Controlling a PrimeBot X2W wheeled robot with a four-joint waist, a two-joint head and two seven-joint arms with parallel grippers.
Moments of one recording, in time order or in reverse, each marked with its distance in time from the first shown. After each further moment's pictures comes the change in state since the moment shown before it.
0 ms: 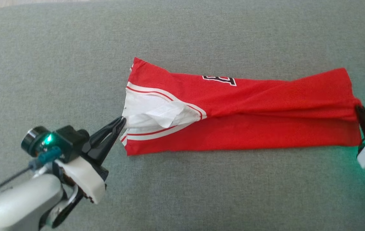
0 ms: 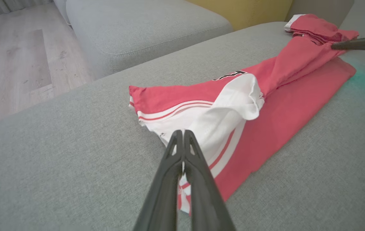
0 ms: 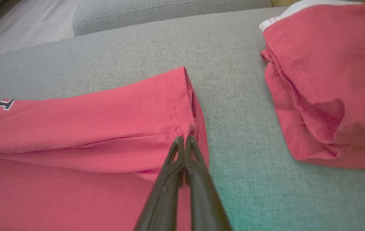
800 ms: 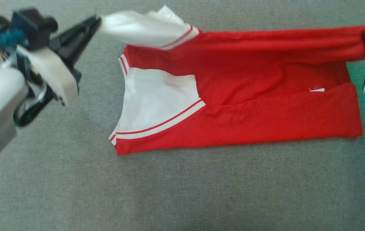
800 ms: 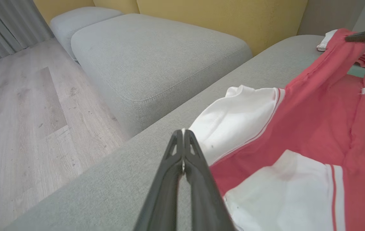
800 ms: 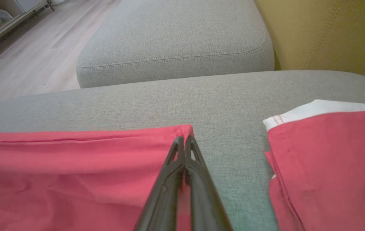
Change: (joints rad) left arm -0.456 -0.133 0.008 0.447 -0.045 -0.318 0.071; right arm -0.474 -0.077 0.252 0.271 0.128 0.000 -0.065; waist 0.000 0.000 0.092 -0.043
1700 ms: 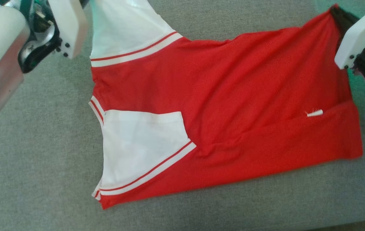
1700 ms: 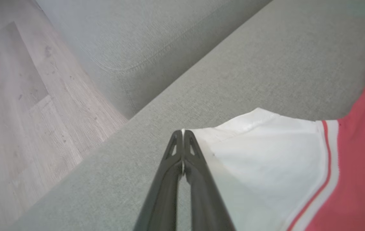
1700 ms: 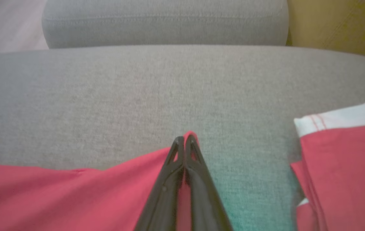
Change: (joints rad) left arm -0.184 -0.152 0.008 0.212 0.023 -0.024 0.363; right arm -0.216 0.125 0.069 0.135 -0.159 0.000 0.130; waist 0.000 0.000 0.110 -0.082
